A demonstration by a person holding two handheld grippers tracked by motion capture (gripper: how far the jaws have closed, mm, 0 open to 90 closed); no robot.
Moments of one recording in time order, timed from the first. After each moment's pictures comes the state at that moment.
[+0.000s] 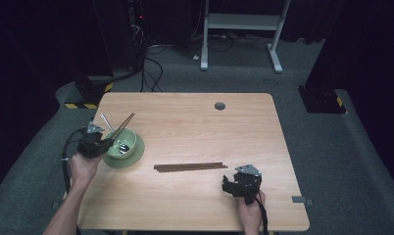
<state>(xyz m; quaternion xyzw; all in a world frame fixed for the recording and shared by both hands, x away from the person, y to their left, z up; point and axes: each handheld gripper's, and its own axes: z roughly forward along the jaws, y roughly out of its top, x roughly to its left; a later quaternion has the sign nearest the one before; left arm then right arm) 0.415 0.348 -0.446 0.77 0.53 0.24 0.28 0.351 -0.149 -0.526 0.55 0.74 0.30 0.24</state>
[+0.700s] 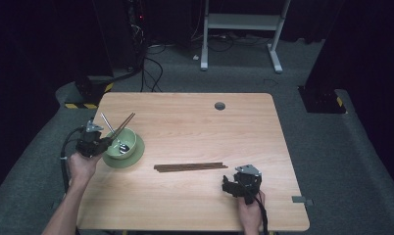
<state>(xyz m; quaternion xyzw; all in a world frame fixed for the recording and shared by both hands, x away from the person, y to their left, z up) 0.417 0.351 -0.444 0.76 0.53 0.24 0.28 0.351 -0.149 -0.526 0.55 0.74 0.30 0.24</state>
